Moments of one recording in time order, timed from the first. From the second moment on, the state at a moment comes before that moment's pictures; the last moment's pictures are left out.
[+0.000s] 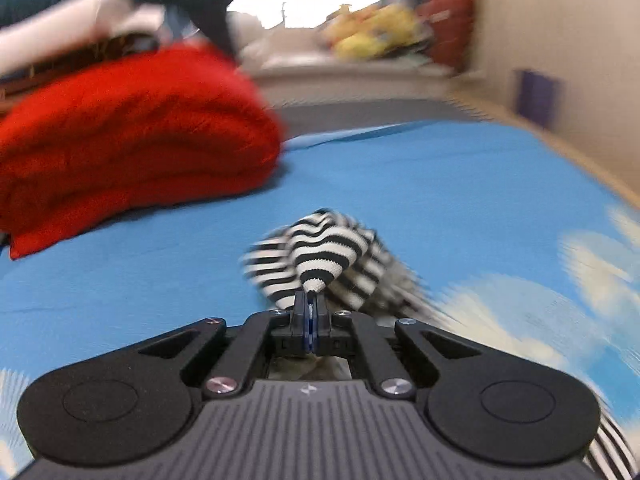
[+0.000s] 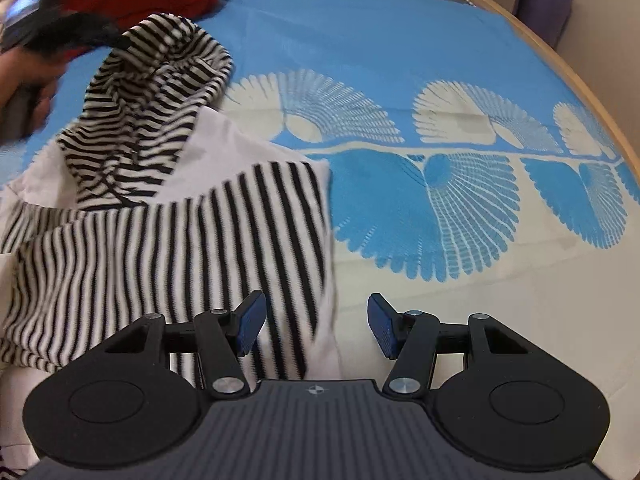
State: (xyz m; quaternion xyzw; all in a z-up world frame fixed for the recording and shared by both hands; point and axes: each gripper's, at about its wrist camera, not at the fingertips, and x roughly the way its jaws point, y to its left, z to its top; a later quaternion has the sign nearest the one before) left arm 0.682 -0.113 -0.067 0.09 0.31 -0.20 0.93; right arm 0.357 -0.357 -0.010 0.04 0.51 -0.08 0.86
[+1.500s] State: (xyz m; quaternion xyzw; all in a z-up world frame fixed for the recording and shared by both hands) left arm 0.482 -0.001 -0.138 -0.22 0.58 -0.04 0.78; right arm 0.392 -0.312 -0.062 0.31 0.50 -0.04 0.81
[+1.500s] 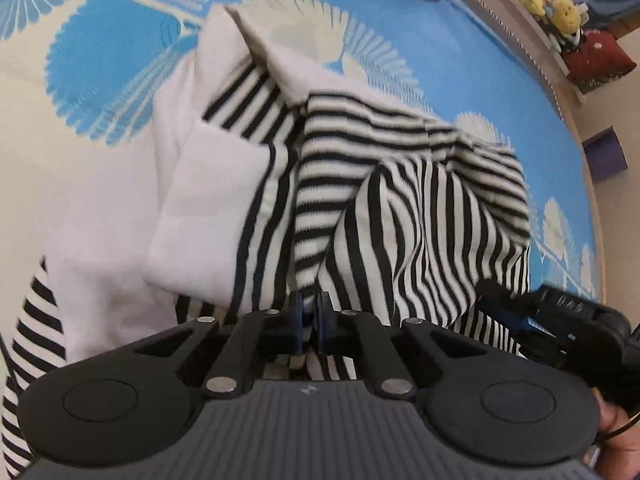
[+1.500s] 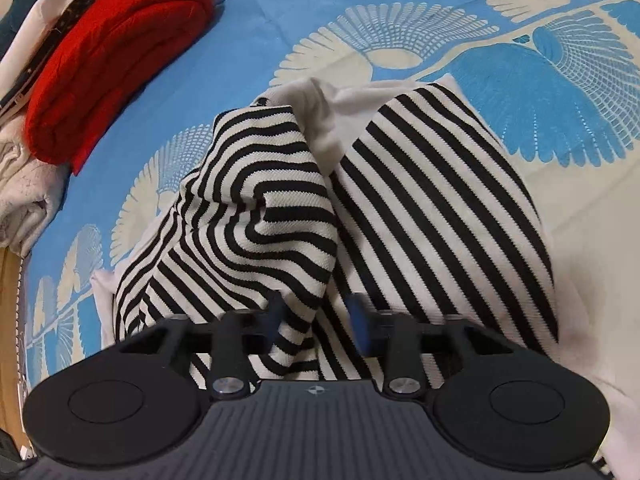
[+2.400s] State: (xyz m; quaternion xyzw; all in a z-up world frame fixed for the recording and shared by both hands) left arm 0.481 0.052 -0.072 -0.25 0.47 -0.03 0.85; right arm 0.357 -0.354 0.026 0.39 0.35 0.04 0.85
